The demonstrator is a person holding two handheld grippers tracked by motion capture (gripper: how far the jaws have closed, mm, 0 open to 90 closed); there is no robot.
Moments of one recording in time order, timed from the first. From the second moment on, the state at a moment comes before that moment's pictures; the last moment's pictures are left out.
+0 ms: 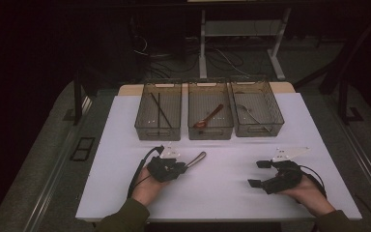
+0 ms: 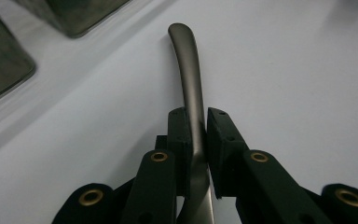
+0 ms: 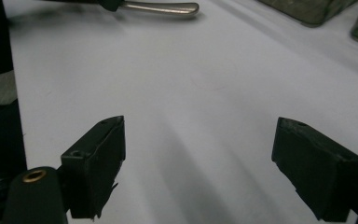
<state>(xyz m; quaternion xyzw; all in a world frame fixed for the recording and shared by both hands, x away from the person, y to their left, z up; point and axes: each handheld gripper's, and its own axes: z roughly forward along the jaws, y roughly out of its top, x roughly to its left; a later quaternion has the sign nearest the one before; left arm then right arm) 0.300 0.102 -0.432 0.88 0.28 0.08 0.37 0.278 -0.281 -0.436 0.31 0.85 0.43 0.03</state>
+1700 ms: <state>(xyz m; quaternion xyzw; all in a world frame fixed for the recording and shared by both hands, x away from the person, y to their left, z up) 0.289 0.017 -0.385 0.92 -0.01 0.01 0.38 0.334 -0.168 -0.397 0.01 0.95 0.26 -0.18</state>
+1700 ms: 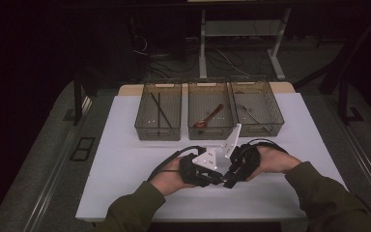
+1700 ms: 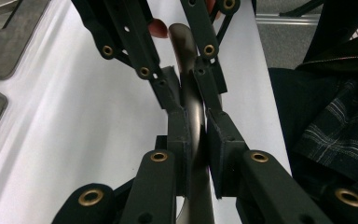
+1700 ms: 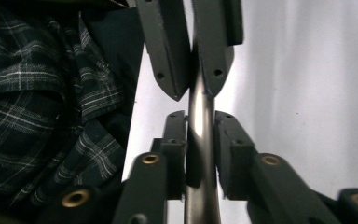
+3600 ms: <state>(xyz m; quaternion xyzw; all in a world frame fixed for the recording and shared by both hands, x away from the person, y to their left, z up) 0.274 0.151 -0.424 0.83 0.30 0.11 0.46 0.383 -0.272 -0.375 0.25 0.91 0.33 0.01</state>
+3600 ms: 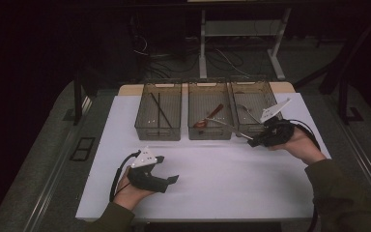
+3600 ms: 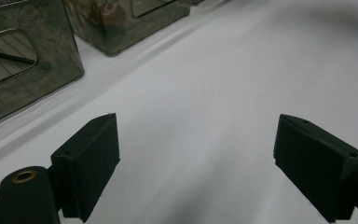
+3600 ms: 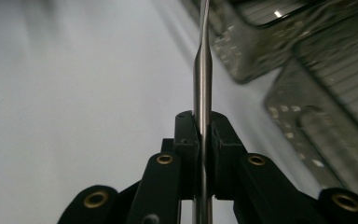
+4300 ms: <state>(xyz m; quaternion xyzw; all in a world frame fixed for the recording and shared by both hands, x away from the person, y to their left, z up) 0.277 0.155 -0.434 0.82 0.31 0.12 0.46 0.422 -0.306 -0.342 0.34 0.87 0.36 0.08</state>
